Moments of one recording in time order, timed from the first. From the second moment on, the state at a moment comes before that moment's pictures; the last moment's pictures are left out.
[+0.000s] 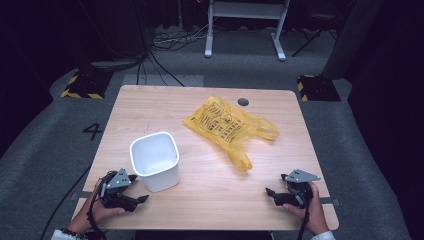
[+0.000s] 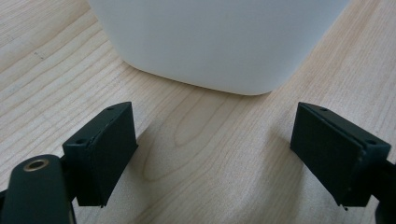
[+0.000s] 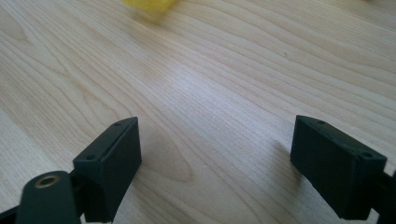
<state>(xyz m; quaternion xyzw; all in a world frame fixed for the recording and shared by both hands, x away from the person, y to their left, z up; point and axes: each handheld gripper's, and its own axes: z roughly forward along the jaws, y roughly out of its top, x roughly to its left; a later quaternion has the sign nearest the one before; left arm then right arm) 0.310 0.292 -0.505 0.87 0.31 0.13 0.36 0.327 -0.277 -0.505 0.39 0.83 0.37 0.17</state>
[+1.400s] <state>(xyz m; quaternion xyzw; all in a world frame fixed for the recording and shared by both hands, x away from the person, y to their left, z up) 0.313 0.291 -0.505 0.87 0.30 0.12 0.37 0.413 -0.176 -0.466 0.33 0.84 0.39 0.19</state>
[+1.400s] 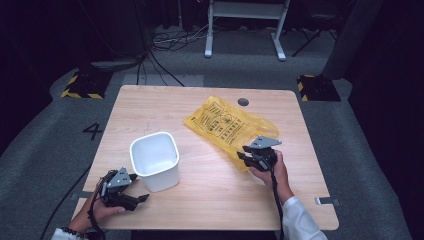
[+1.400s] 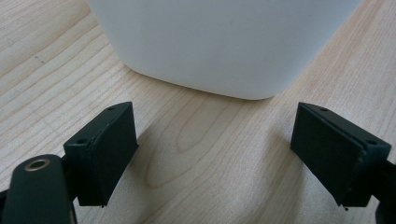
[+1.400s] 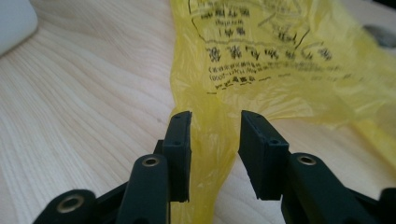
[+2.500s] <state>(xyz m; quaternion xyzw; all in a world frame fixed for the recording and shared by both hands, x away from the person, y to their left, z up) 0.313 0.291 -0.505 0.87 0.30 0.12 0.37 0.409 -0.286 -0.451 0.43 0.78 0.37 0.25</state>
